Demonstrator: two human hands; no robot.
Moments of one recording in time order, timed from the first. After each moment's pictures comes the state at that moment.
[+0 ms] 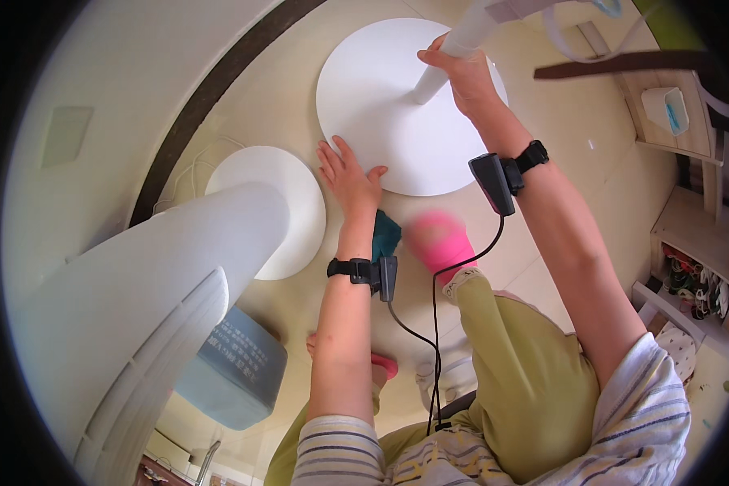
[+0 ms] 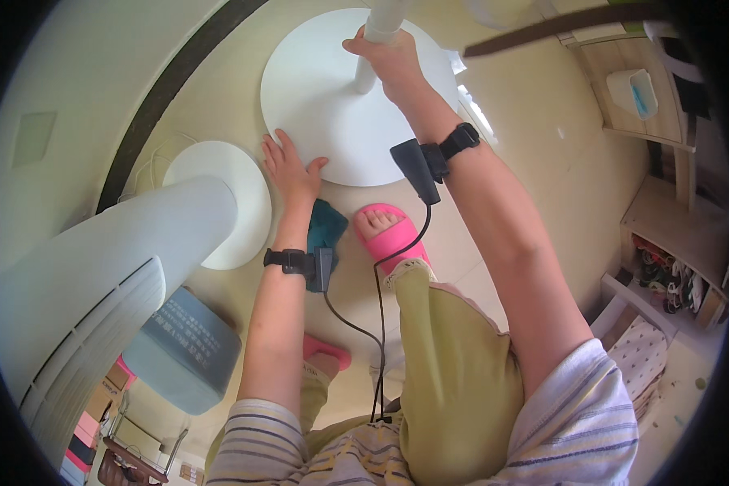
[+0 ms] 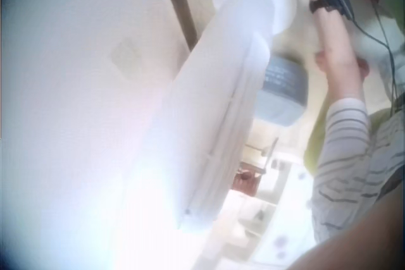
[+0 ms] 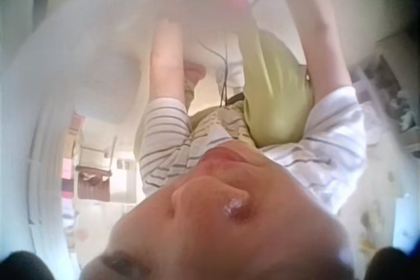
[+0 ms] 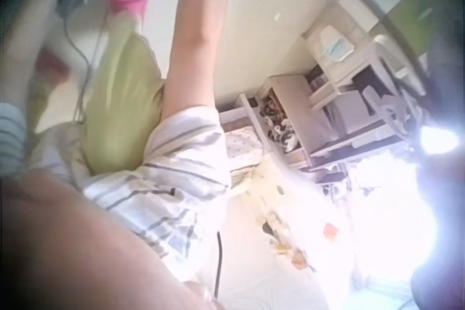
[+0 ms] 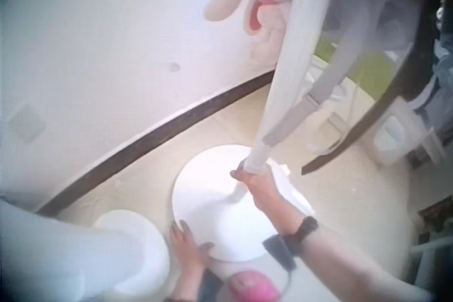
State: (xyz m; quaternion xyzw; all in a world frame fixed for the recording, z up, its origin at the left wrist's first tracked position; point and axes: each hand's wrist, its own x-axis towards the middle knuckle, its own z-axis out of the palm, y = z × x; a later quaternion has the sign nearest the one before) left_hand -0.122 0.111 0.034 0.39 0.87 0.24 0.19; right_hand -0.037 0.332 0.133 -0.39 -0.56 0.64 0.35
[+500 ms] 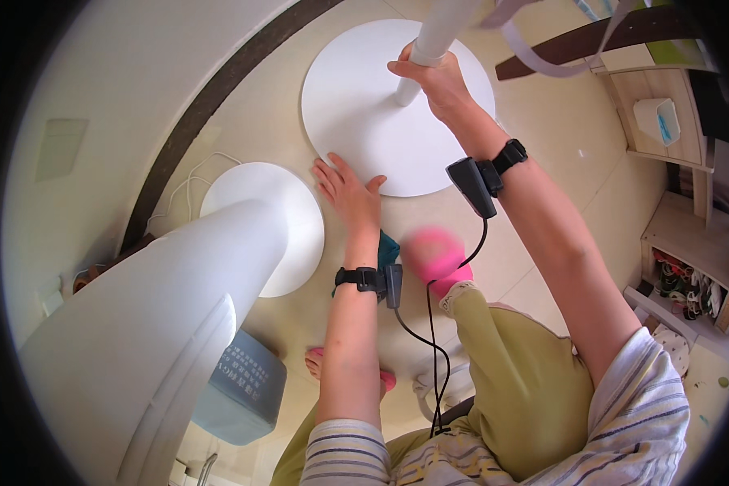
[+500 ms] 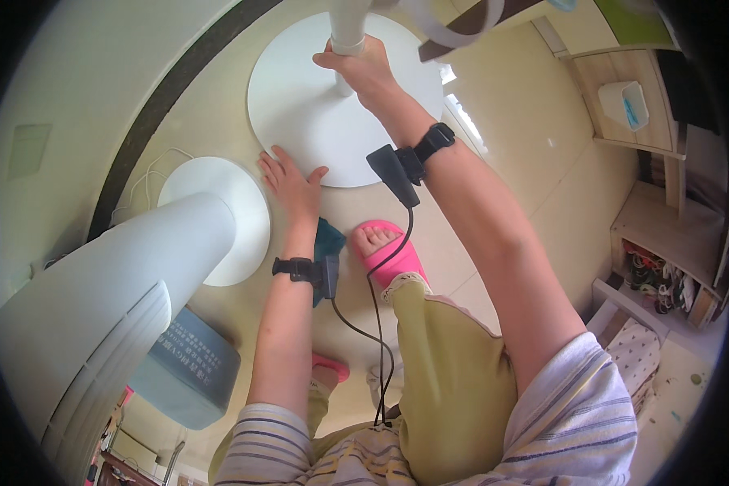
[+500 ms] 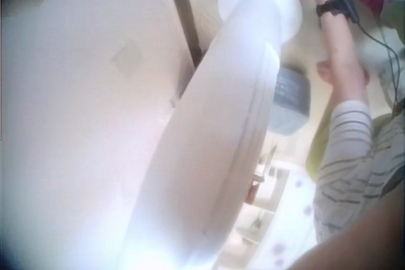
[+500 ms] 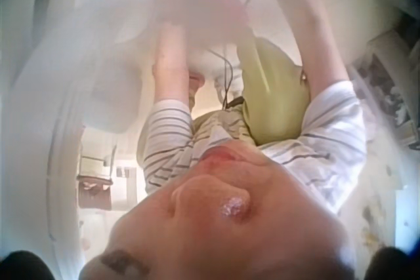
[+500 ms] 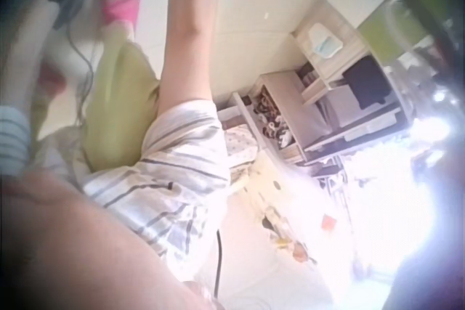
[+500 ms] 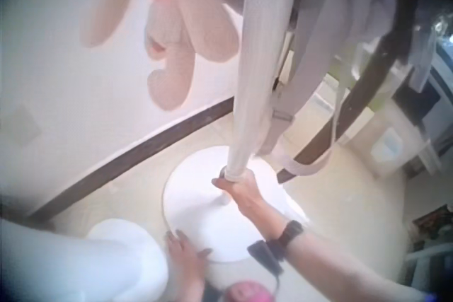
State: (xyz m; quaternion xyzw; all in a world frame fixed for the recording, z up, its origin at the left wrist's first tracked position) left_hand -0.118 0.123 0.033 0.34 0.88 0.26 0.20; right_hand -0.078 0.337 0.133 -0.40 -0.58 0.65 0.29
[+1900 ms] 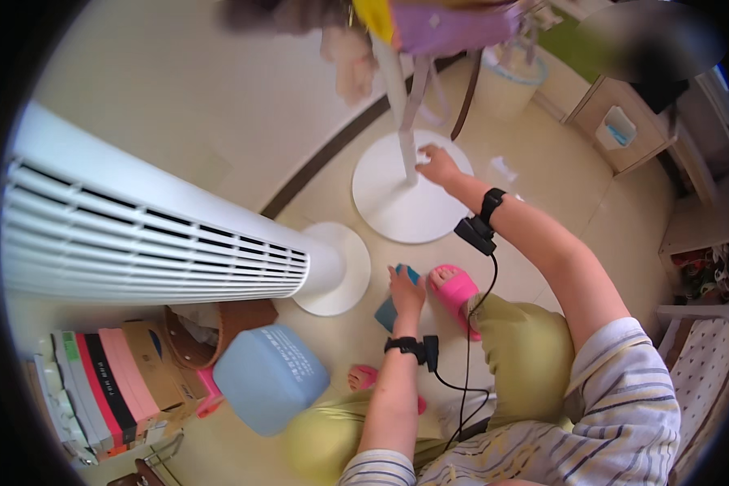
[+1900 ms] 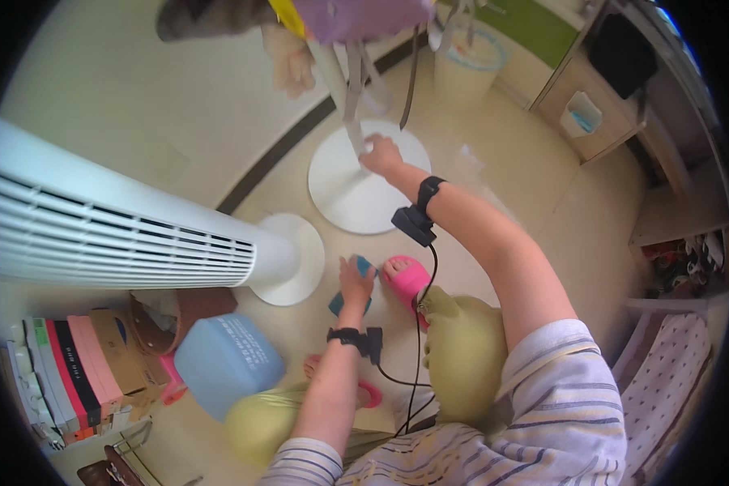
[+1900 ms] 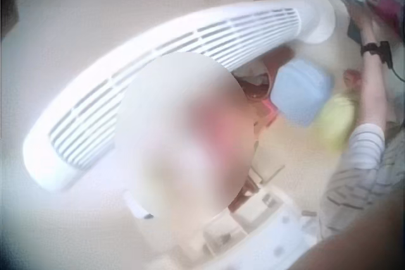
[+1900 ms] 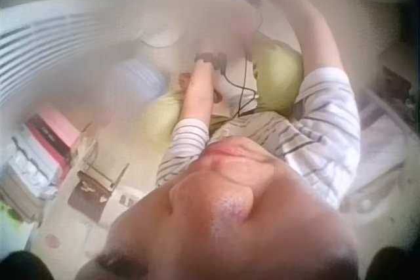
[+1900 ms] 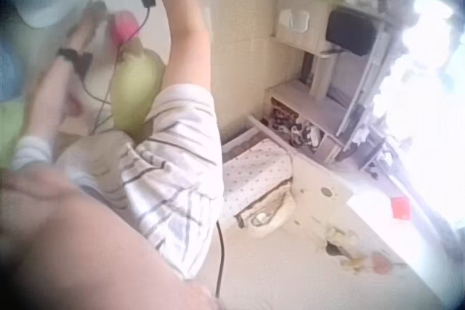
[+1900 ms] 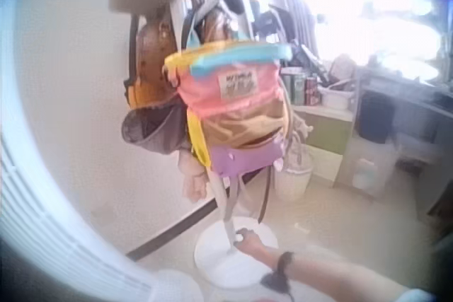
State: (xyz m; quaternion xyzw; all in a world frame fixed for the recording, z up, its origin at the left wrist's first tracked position) left_hand -0.030 0.029 0.093 0.40 0.86 0.26 0.20; right_hand -0.021 0.322 0.199 -0.50 -0.75 0.40 0.17
